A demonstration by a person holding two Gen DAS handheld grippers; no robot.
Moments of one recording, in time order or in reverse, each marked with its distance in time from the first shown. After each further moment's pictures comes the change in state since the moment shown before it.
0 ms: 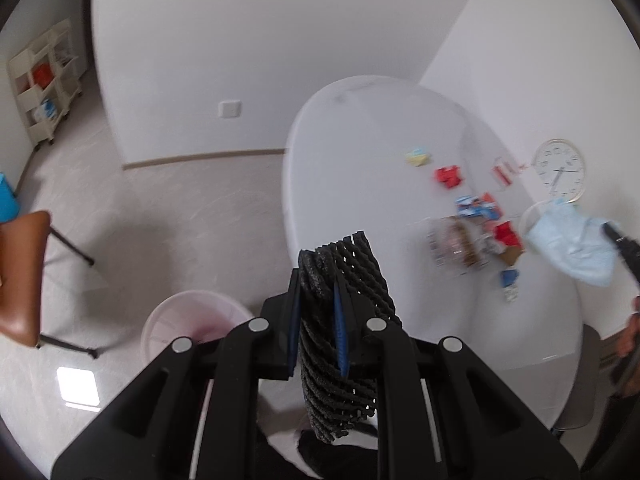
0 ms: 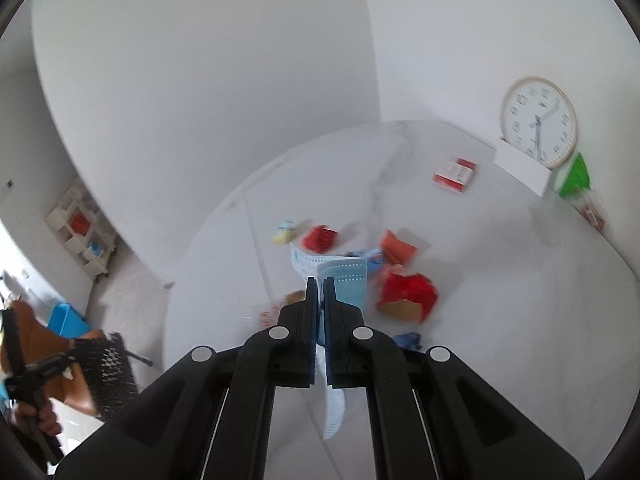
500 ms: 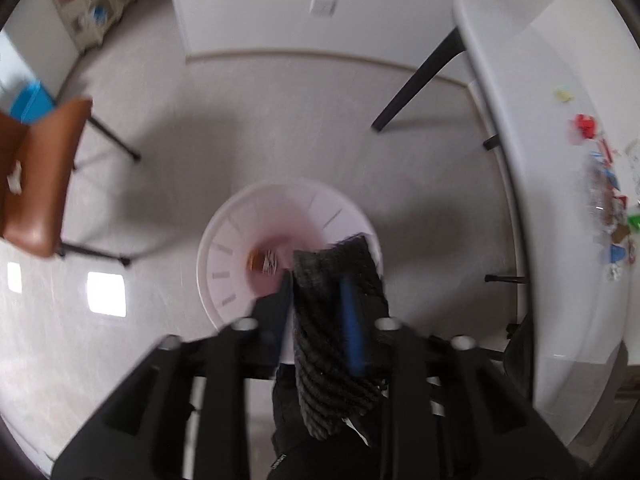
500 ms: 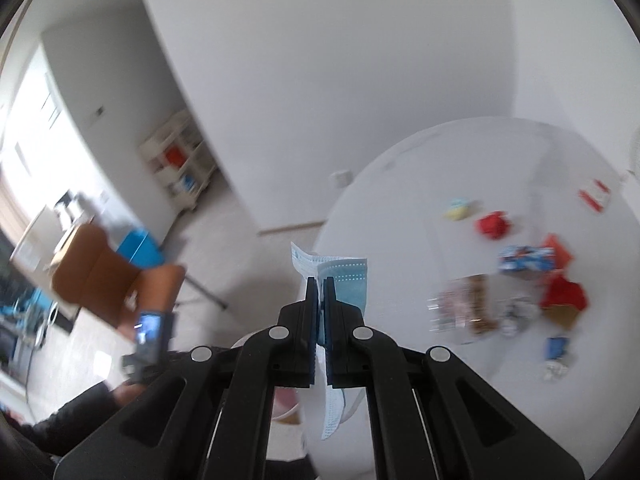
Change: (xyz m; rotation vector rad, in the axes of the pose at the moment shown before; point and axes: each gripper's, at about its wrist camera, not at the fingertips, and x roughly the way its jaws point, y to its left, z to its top) left arm 0.124 0.142 -0.075 -0.189 0.320 0.175; right arm 0.037 0.171 -0.026 -0.230 0.157 0.336
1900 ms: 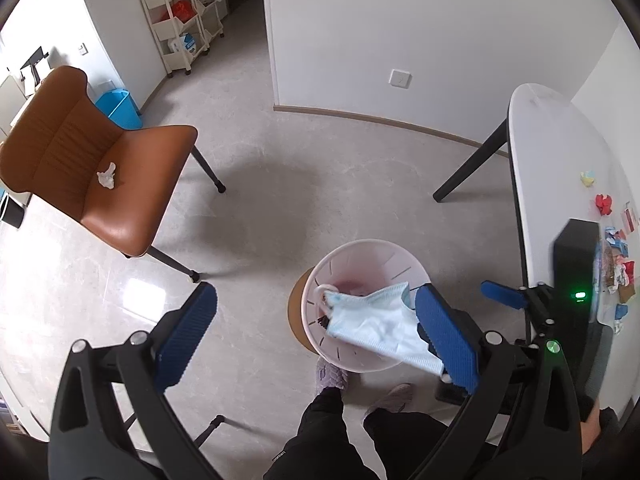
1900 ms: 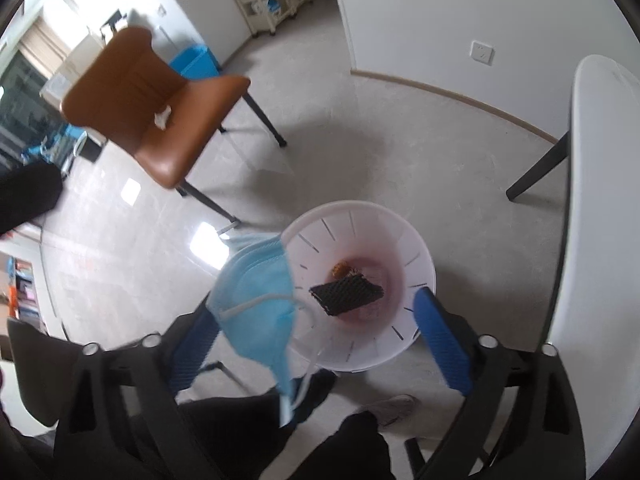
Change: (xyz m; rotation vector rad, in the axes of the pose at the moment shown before) left arm -0.160 0.057 -0.022 -0.133 -0.238 0.189; right arm 0.234 0.180 -0.123 -0.314 0.518 0.175
